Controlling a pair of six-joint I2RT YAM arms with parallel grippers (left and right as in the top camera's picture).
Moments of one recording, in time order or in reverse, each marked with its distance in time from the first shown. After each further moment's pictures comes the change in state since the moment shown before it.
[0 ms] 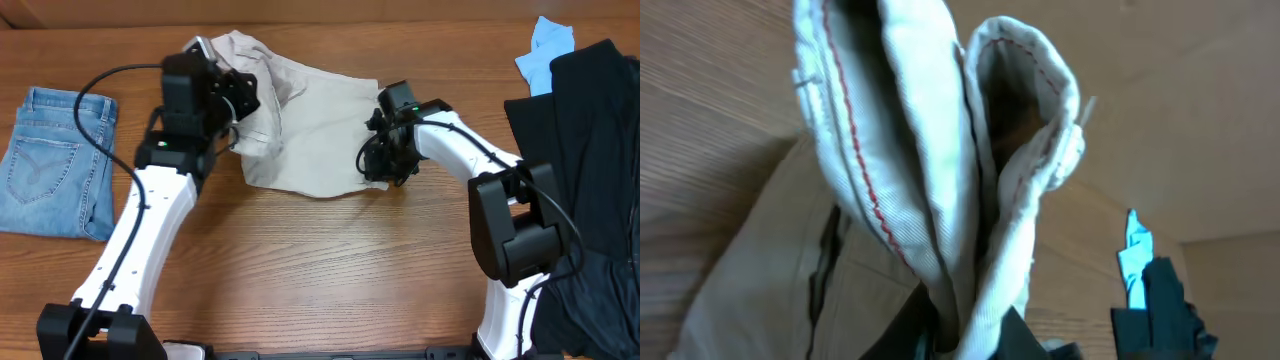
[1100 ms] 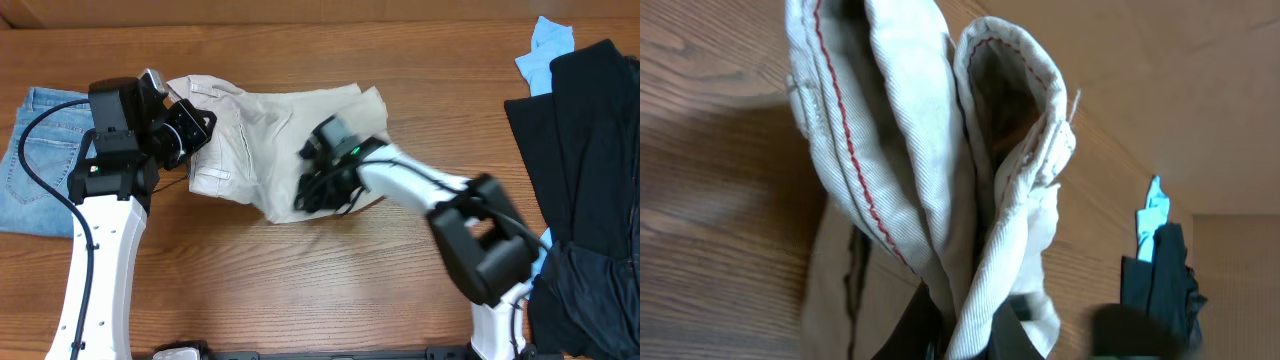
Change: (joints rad) left arm 0.246 -0.161 0.000 -0.388 0.212 0.086; right arm 0.234 -0.053 -0.064 0.190 -0.251 0.203
